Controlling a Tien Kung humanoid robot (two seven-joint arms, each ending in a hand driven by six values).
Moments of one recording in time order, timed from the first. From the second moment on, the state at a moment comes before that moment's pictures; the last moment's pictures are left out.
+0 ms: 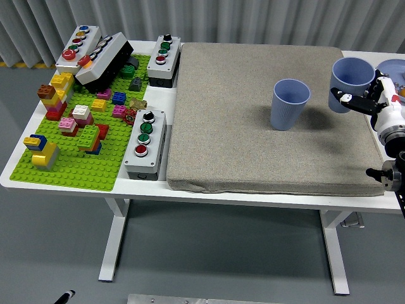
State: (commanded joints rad) left arm -0.11 0.11 -1.01 -0.18 0.99 -0.16 0.06; right arm 0.54 -0.18 1.21 1.02 -1.07 -0.31 0.02
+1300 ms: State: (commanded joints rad) left arm -0.12 0.10 -1.00 -0.18 0.99 -0.17 0.06; right arm 0.52 -0.17 1.13 0.84 -0.94 -0.32 0.22
